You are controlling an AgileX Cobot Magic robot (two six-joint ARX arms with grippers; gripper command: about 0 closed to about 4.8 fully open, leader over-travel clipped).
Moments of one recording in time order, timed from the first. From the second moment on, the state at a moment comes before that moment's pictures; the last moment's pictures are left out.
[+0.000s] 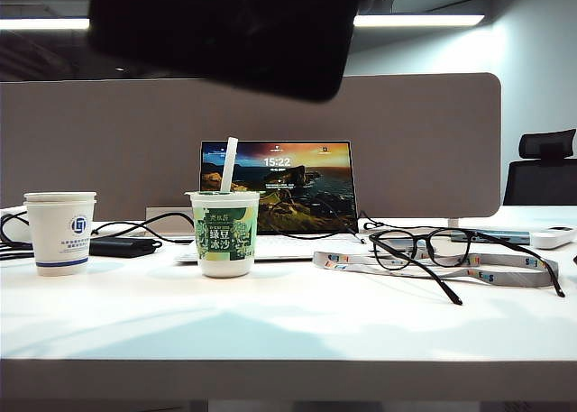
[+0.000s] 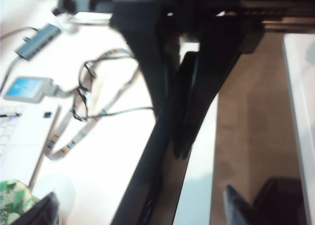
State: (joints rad) left arm -0.53 1.01 0.95 -0.53 0.62 0.63; right arm 0.73 1.30 1.12 -0.53 -0.55 -0.54
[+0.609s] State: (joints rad) left arm -0.51 1.01 0.95 -0.02 0.70 0.28; right arm 0.60 1.04 1.12 -0.37 -0.67 -0.43
